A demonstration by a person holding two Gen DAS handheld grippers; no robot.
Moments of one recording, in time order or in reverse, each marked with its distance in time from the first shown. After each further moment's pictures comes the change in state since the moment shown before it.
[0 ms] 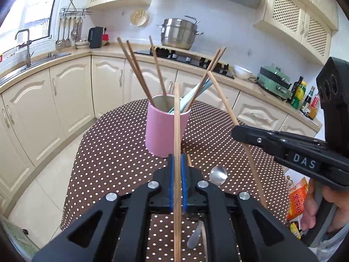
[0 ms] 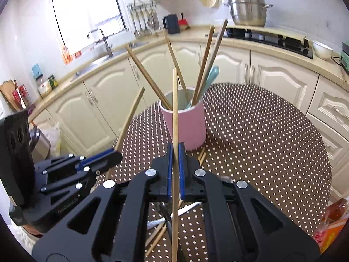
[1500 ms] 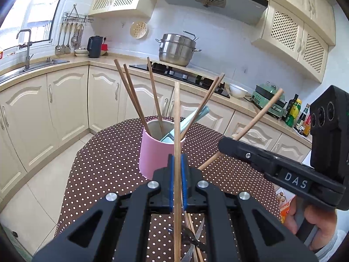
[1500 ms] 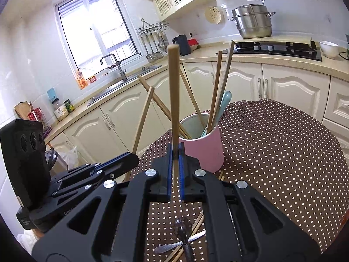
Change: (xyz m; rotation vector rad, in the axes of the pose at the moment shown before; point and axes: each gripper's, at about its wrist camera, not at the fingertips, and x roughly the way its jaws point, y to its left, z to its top) left arm 0.003 0.008 0.022 -0.041 -0.095 -0.040; right arm -0.003 0.000 0.007 0.052 -0.130 0.124
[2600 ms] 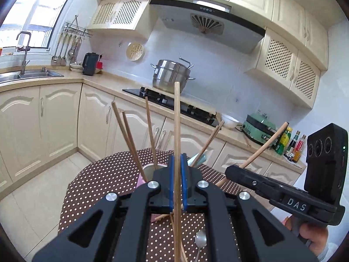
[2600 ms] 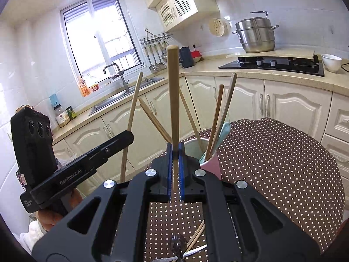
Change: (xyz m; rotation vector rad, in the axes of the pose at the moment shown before) left arm 0.003 0.017 0.044 -0.050 -0.182 -0.093; right arm -0.006 -0.005 0.034 -0.025 -0.073 0.017
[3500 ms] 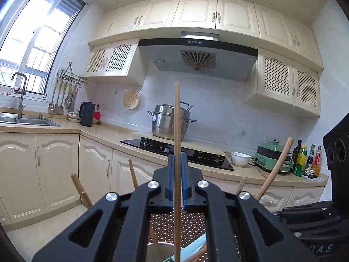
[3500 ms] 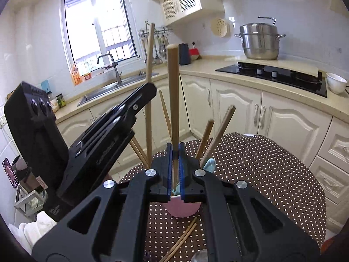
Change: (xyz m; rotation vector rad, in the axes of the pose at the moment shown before) left arm 0.085 -0.023 0.035 0.139 -0.316 0.046; right arm 0.043 -0.021 0.041 -0.103 0.054 -0.056
